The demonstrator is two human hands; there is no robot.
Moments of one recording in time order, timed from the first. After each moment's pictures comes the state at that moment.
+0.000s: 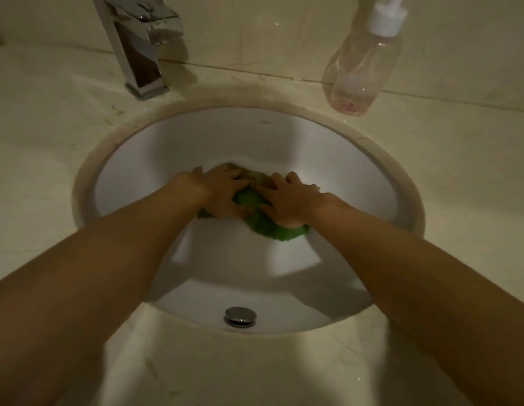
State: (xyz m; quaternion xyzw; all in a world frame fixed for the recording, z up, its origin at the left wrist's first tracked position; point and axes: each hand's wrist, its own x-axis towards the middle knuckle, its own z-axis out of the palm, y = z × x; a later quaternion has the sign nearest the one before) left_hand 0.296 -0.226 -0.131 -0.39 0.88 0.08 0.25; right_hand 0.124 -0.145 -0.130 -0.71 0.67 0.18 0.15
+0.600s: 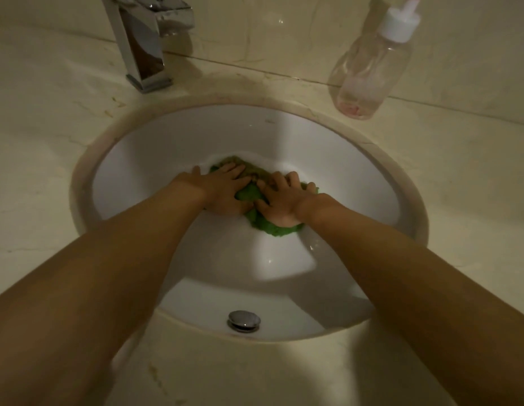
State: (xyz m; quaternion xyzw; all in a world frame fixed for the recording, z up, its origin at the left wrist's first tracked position) left_hand 0.297 -0.231 -0.141 -0.41 0.87 0.14 0.22; right_hand 0.131 -0.158 -0.140 -0.67 0.70 0.19 0.15
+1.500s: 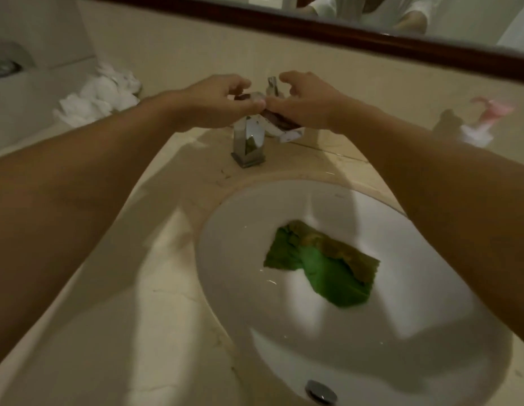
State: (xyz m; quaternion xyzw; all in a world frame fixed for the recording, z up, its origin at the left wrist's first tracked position) left_hand 0.423 -0.308 0.079 -0.53 0.78 0.26 -0.22; right_hand 0.230 -0.301 0.091 -0.74 0.64 -0.17 0.12
